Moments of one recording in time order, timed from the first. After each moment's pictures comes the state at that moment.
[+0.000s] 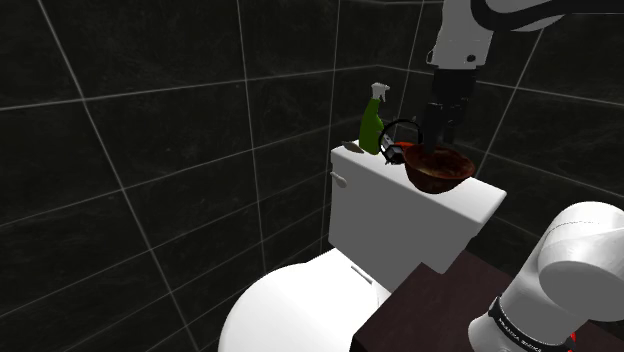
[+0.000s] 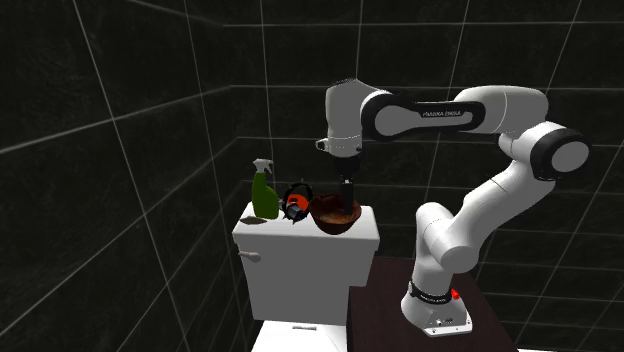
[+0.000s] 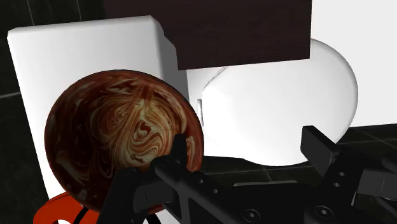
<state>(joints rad) 0.00 -0.78 -0.02 -2.37 0.00 1.49 0.00</state>
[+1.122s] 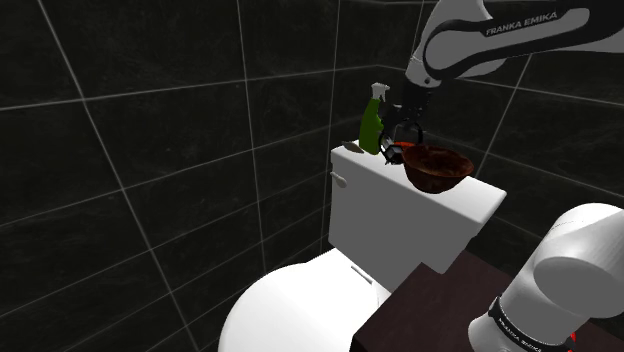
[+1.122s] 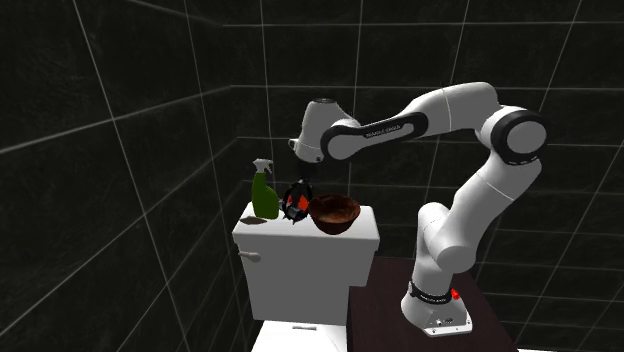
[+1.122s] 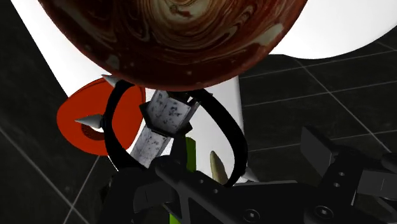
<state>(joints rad) -0.07 -0.52 -0.15 -2.40 -0.07 2.14 -0.06</state>
